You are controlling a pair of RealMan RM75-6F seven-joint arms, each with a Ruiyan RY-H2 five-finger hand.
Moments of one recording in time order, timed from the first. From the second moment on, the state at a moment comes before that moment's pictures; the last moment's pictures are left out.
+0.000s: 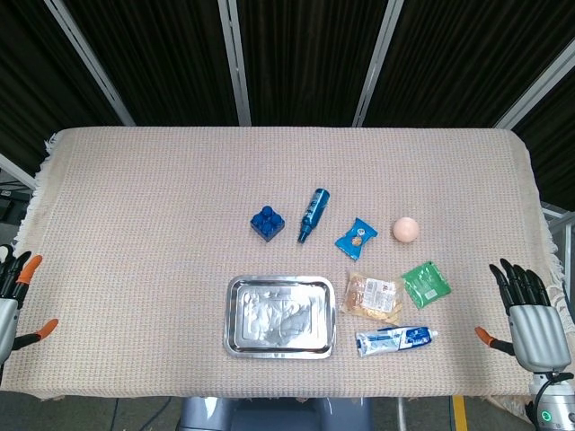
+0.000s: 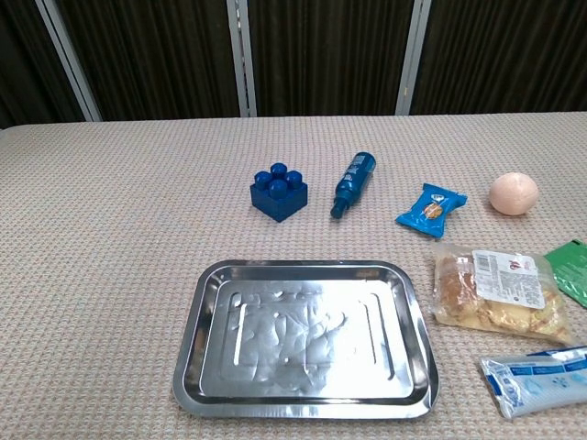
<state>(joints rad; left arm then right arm) -0.04 -1.12 -0.02 -1.61 1.53 1.55 0.07 0.05 -1.15 0.04 -1.59 -1.55 1.53 -0.09</state>
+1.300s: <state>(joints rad) -0.06 -1.10 -0.02 -1.62 1.51 1.50 0.06 0.43 -1.18 0.08 -1.69 -1.50 0.94 -0.03</state>
